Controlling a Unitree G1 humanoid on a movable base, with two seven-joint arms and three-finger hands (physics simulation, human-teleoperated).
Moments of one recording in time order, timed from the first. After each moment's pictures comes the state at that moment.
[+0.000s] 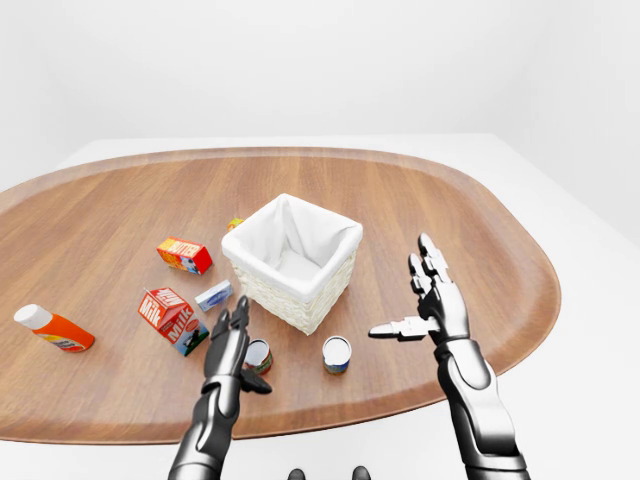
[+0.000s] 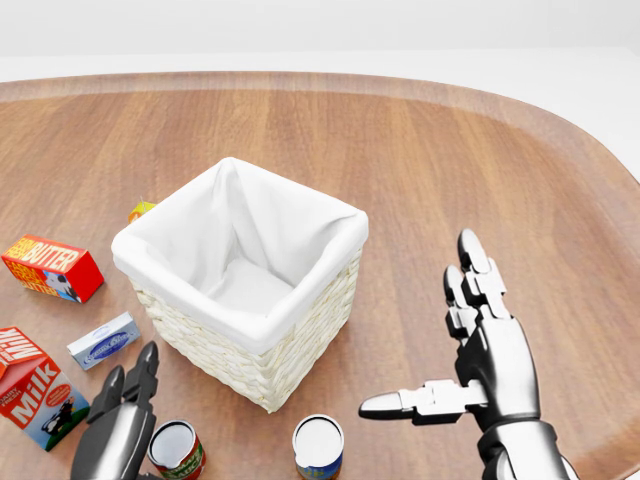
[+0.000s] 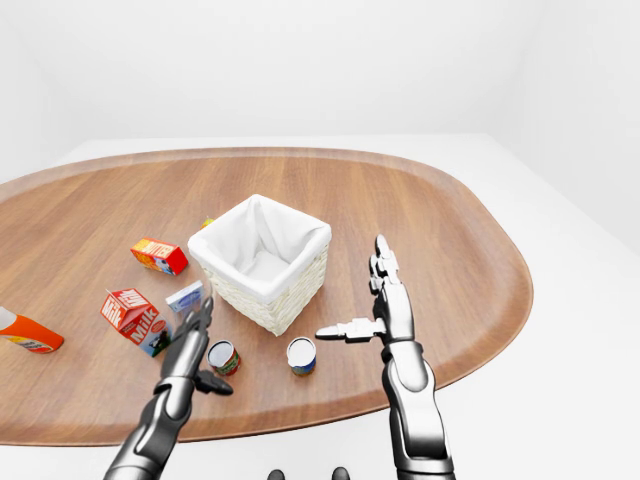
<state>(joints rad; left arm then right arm) -0.04 0.15 -0.01 0.52 0.80 -0.09 0.24 0.05 -0.01 -0.03 -0.20 0.05 0.09 0.08</state>
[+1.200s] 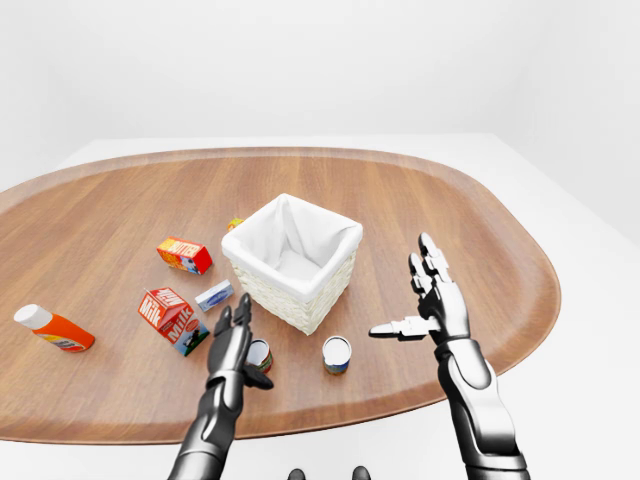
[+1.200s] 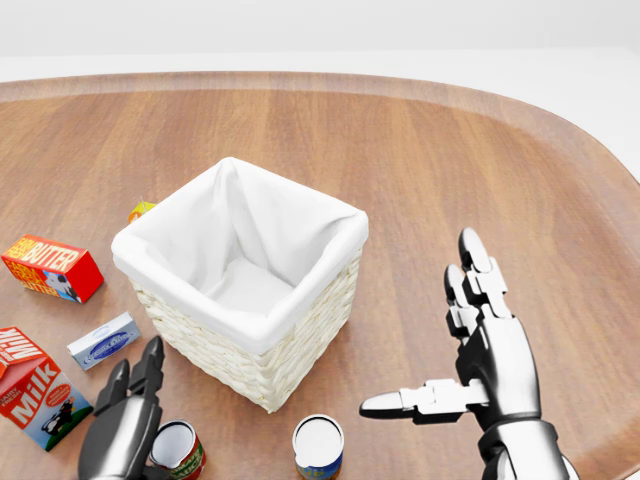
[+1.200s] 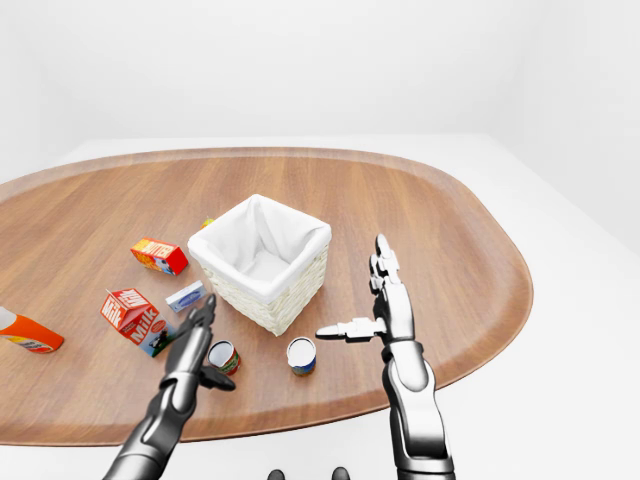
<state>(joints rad) -0.10 0.14 -0.02 0.60 0.80 -0.09 0.27 0.05 -0.01 -0.03 -0.21 0.05 0.09 0.08</state>
